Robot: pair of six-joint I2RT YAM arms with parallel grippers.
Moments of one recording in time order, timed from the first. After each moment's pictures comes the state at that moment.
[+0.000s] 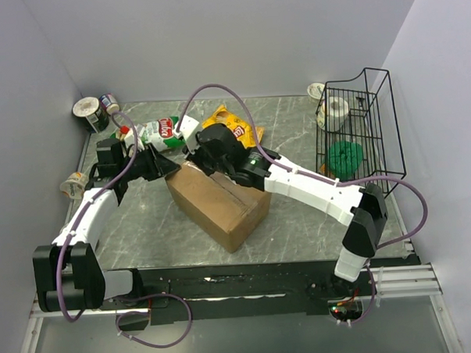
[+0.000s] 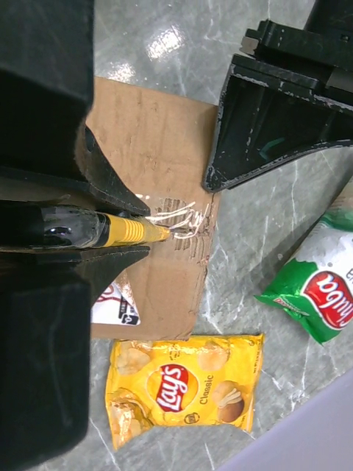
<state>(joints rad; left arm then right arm) 0.01 1.27 0.83 -0.09 0.77 -0.45 0.99 1.71 1.64 -0.41 0.18 -0.16</state>
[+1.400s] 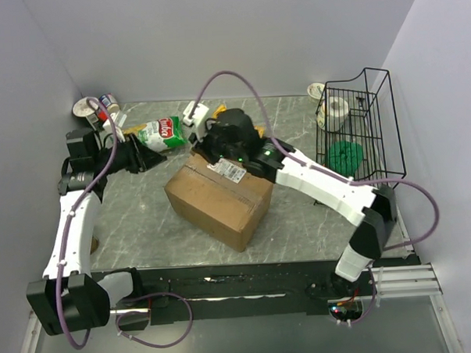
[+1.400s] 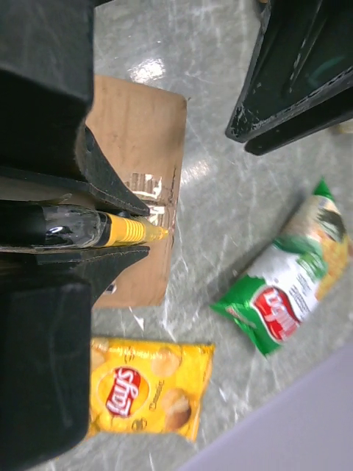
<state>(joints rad) 0.13 1.13 1.03 -0.38 0.92 -0.31 0.91 1.67 1.64 -0.32 -0.05 -0.20</state>
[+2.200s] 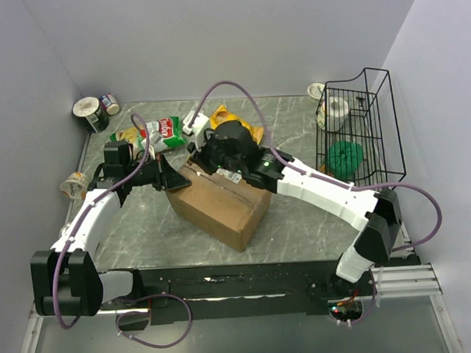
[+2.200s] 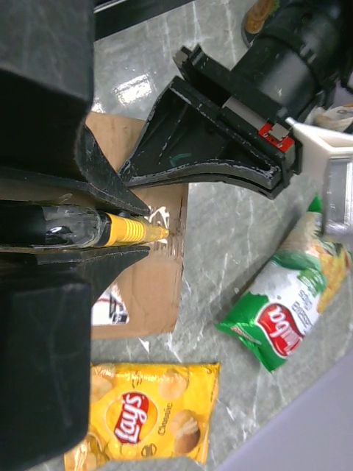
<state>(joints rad) -0.06 1.23 0.85 -0.26 1.05 -0.28 0.95 1.60 1.53 -0.26 0.00 -0.12</state>
